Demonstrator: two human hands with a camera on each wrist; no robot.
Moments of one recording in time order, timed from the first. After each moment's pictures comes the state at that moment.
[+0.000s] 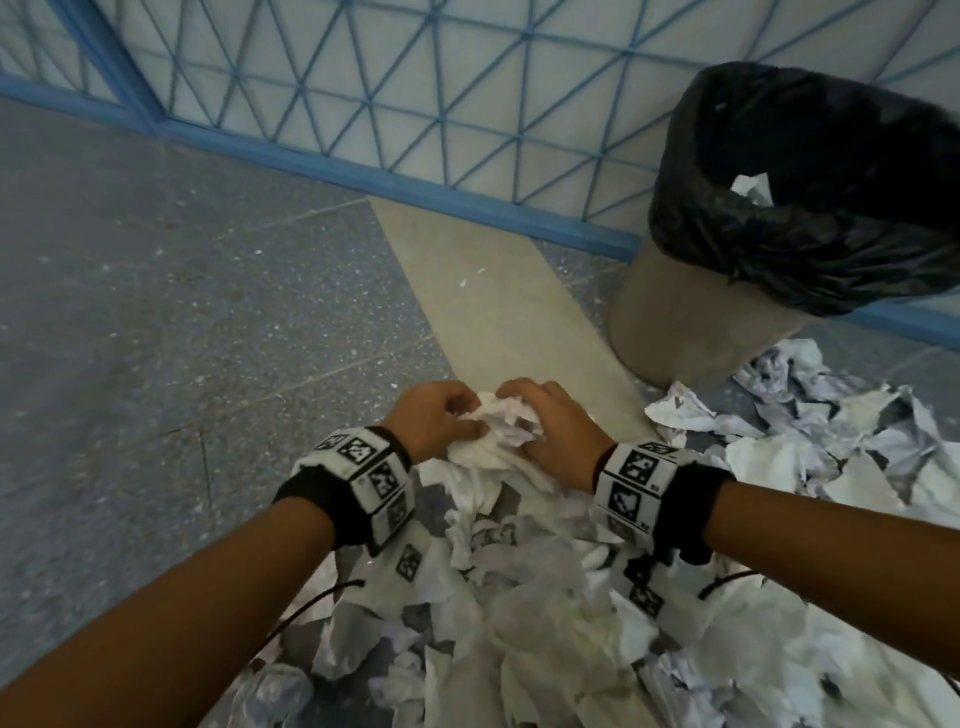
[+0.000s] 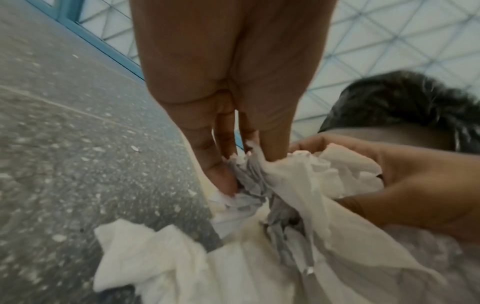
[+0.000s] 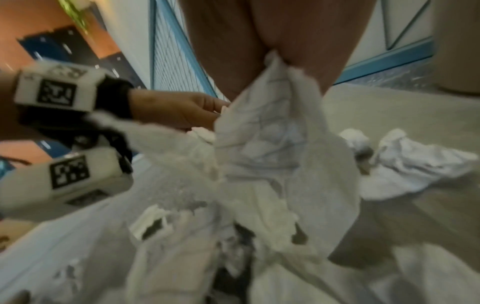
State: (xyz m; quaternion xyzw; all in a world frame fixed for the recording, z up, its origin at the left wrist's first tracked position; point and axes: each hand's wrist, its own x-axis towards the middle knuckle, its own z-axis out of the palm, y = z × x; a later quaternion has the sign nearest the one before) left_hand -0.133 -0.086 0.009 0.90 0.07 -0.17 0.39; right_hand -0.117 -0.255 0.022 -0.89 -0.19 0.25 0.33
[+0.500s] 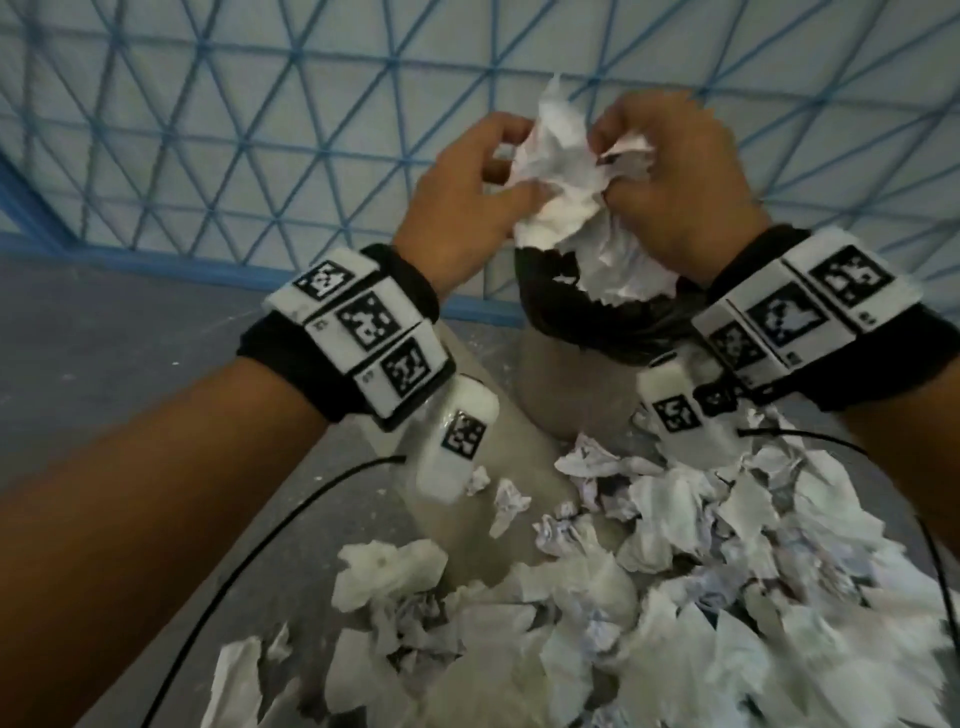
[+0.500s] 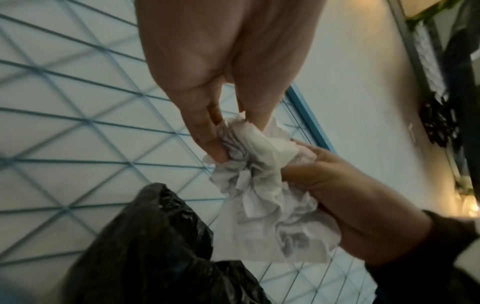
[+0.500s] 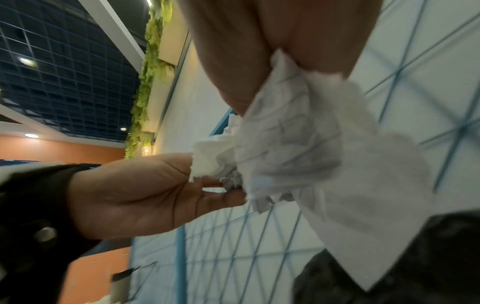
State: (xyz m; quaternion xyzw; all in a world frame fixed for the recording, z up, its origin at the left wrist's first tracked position) left_hand -0.036 -0.191 0.226 0.79 -0.15 0.09 0.59; right_hand -0.034 -0.350 0.249 -0.91 -0.17 -0.22 0.32
